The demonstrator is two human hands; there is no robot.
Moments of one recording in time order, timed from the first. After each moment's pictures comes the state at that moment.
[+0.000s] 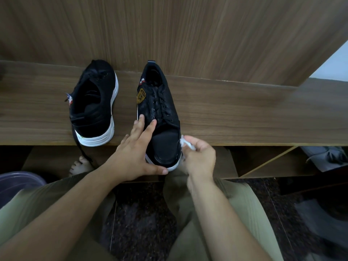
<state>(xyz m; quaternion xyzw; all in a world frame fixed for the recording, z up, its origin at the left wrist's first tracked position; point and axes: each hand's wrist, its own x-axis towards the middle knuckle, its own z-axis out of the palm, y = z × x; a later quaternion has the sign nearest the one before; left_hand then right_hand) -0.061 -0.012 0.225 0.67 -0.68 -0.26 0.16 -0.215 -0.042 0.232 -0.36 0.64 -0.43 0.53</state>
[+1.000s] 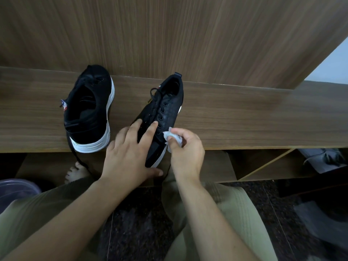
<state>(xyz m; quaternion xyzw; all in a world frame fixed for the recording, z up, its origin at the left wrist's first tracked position) -0.080 -0.007 0.237 0.74 -0.67 -0.04 0.10 -0.200 -0.053 0.232 -0.57 0.61 -0.42 0.36</state>
